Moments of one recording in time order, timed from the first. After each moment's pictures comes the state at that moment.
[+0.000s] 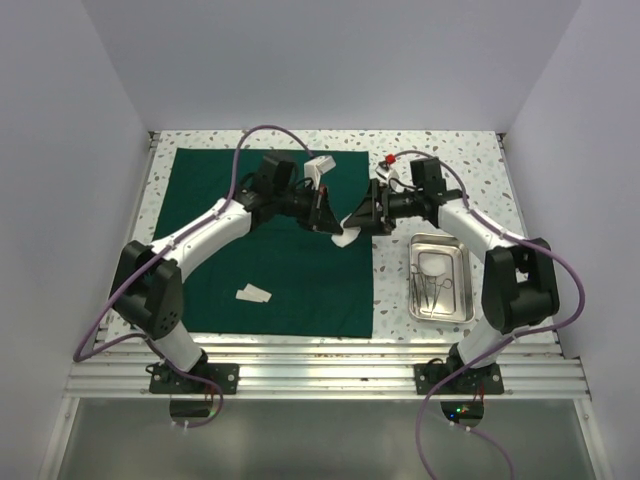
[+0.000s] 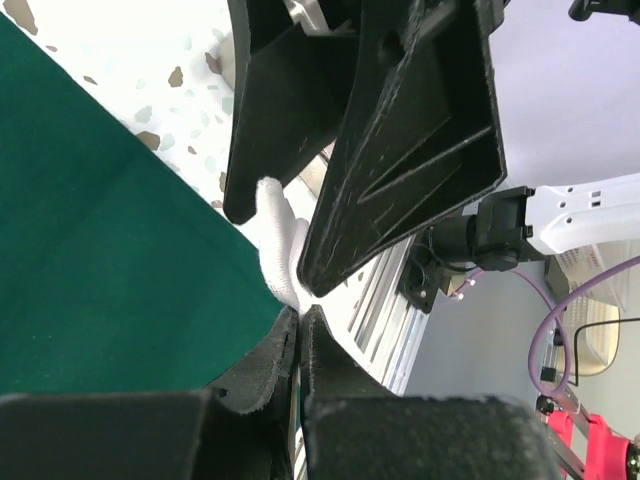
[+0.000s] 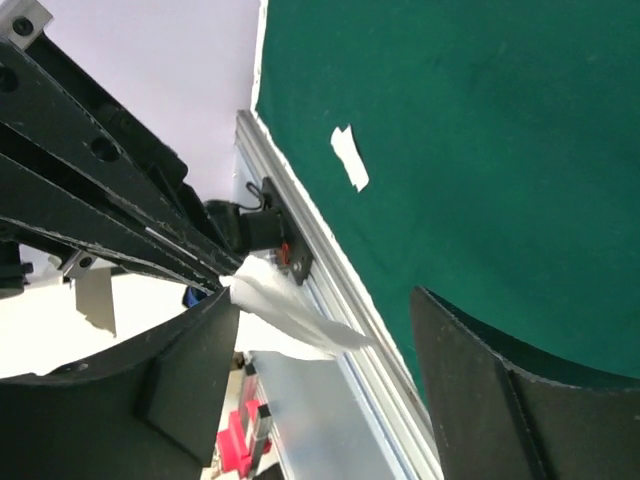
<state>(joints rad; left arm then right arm) -0.54 1.66 1.30 -0.29 0.77 -0.36 0.25 1.66 1.15 -0.32 -1.01 0.55</state>
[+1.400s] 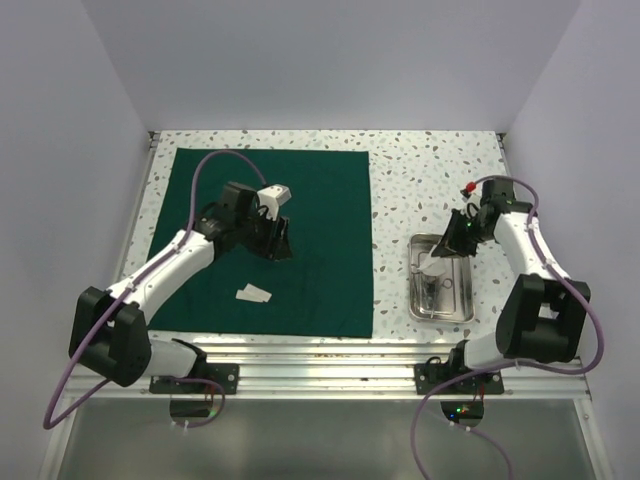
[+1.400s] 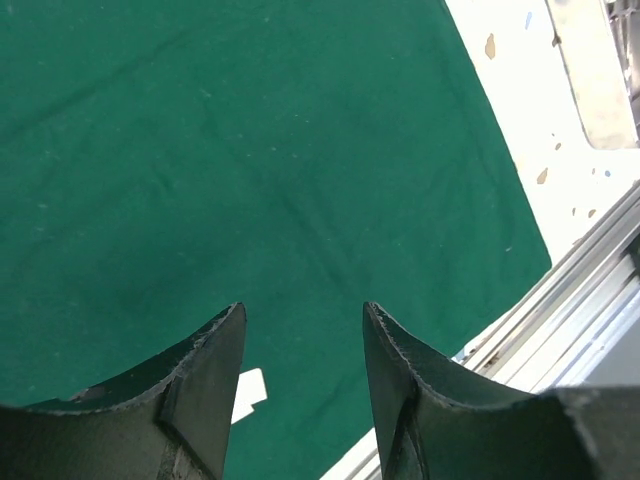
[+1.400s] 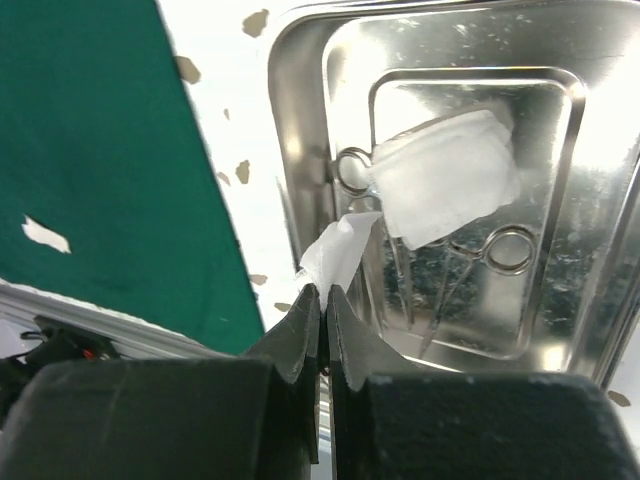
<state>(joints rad) -0.42 1.35 0.97 -0.49 0.40 -0.11 -0.16 1.43 1.06 -0.86 -0.42 0.21</state>
